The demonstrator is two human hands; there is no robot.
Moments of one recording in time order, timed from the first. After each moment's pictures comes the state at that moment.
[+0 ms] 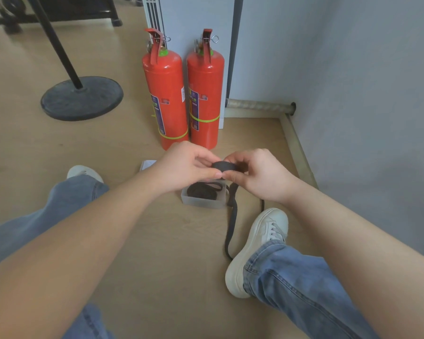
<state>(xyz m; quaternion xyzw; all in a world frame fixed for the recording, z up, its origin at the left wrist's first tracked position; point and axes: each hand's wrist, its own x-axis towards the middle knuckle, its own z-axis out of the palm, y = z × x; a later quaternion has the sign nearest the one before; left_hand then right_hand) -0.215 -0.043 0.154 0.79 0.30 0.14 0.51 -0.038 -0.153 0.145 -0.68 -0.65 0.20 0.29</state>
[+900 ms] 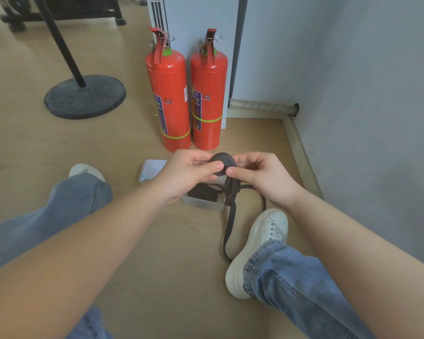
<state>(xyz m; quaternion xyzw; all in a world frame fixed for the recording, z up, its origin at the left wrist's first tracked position) -0.215 -0.052 0.132 0.64 0.33 0.22 0.66 -0.039 -0.156 0.131 -0.62 -0.45 0.42 0.49</state>
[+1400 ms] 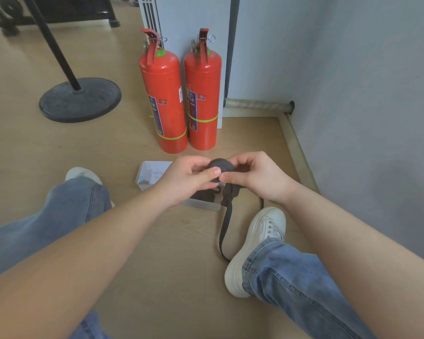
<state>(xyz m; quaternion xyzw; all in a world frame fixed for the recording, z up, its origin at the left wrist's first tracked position) -0.214 -0.061 0.128 0.65 0.31 0.19 0.67 -0.036 -0.155 0.138 -0.65 -0.51 0.38 0.41</state>
